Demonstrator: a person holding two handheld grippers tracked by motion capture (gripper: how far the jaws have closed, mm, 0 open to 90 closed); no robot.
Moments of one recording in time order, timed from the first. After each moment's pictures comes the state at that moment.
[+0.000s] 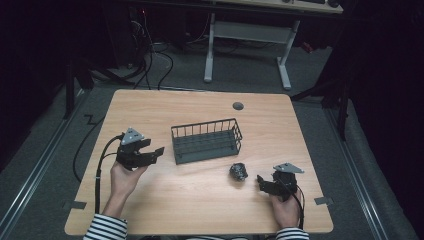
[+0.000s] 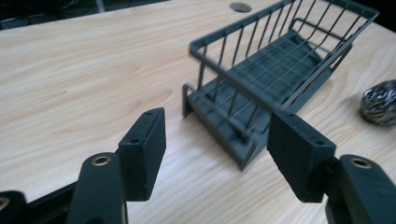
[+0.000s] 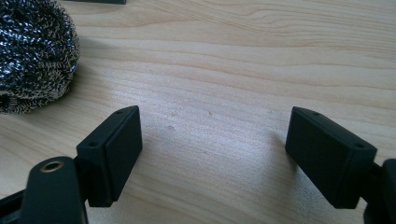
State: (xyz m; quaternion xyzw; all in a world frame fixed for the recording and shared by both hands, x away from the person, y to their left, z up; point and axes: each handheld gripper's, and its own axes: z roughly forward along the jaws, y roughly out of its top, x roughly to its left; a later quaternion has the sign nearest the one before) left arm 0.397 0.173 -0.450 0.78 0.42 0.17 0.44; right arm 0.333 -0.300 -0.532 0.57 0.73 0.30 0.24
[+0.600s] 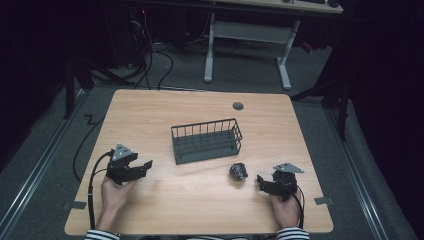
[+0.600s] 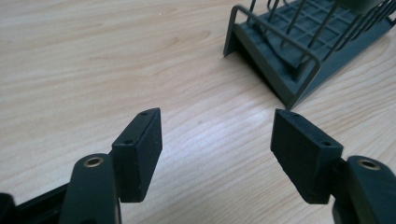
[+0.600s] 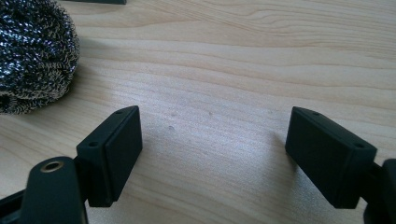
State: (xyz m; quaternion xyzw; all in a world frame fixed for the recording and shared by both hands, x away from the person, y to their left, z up) left arm 0.381 0.202 -0.499 0.77 0.46 0.18 0.40; right arm 0.333 -0.300 -0.532 0.57 0.73 0.30 0.24
